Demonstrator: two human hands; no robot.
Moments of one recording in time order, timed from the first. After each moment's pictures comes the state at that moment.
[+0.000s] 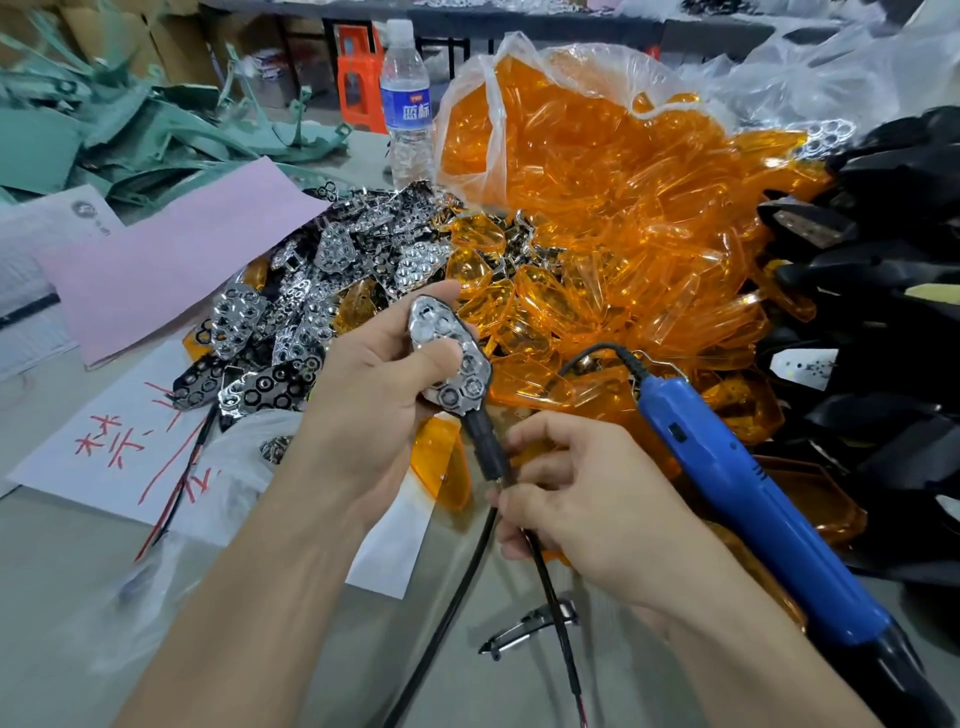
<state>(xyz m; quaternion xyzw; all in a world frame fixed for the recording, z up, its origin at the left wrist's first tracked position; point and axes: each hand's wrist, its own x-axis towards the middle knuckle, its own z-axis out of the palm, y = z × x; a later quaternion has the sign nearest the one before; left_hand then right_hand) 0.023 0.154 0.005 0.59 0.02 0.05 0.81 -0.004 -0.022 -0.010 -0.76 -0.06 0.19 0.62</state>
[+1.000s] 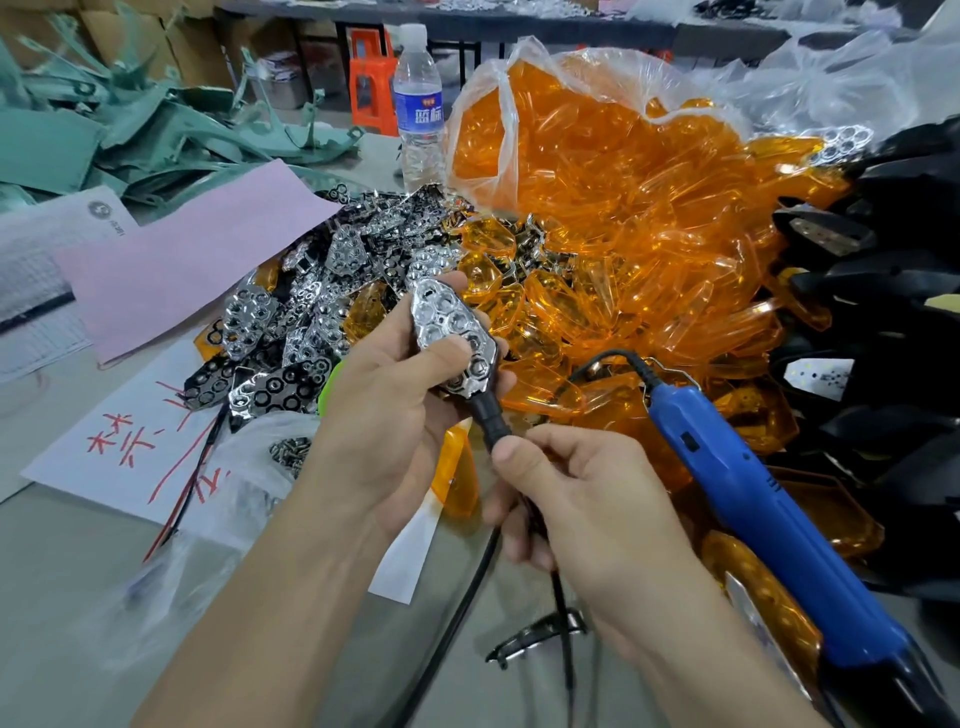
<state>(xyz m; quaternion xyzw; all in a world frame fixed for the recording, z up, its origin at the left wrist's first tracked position) 0.022 0.147 0.003 0.49 -0.01 0.05 0.87 -0.014 -0.006 -0.009 -0.71 -0.03 0.13 0.69</state>
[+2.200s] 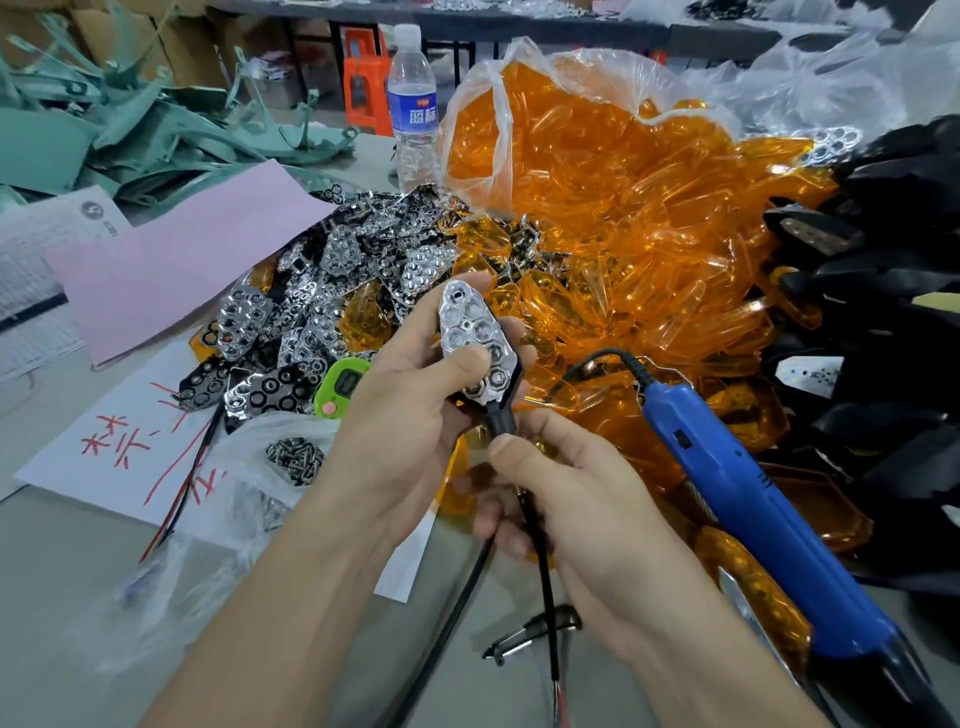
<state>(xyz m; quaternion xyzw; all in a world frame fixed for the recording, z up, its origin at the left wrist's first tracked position) 0.019 0.140 0.001 0.55 -0.04 0.01 0.83 -0.013 0.000 -0.004 -0.61 0.00 0.20 0.77</state>
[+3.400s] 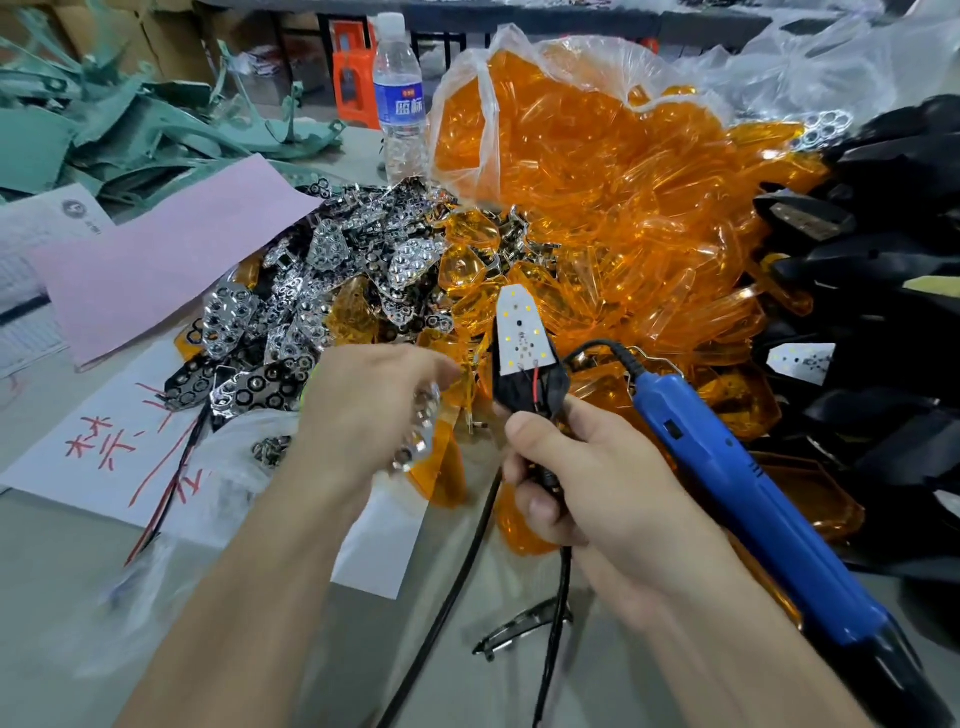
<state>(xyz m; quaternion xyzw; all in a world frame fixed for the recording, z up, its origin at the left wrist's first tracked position) 0.026 0.159 -0.004 0.80 0.16 0.08 0.57 -0.004 -0.014 -0.001 -0.62 0.04 0.20 0.76</state>
